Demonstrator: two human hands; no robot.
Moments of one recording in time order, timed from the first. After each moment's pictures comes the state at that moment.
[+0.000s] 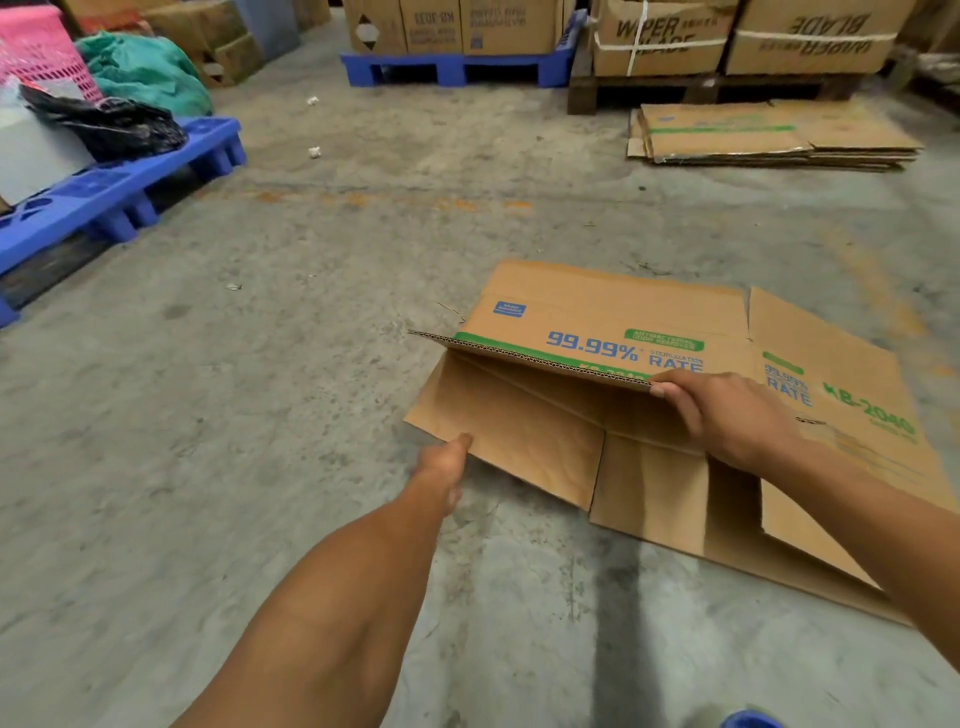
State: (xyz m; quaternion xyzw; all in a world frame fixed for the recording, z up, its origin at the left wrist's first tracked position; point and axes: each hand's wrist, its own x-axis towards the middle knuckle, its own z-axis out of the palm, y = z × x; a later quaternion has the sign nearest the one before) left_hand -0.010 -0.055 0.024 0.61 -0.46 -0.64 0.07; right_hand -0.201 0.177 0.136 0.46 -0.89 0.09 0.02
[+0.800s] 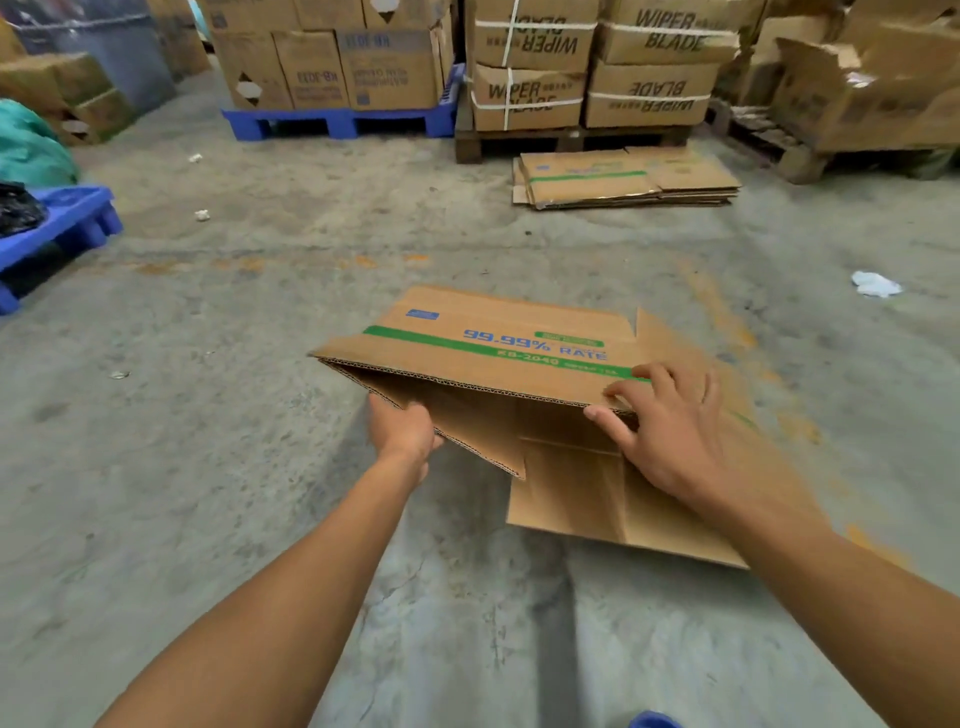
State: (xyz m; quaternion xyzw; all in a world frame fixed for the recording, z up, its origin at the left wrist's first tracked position) left_hand -0.103 -0.021 0.166 0.51 -0.52 -0.64 0.27; right_hand -0.222 0.226 0.186 0.29 -0.94 0.09 0.12
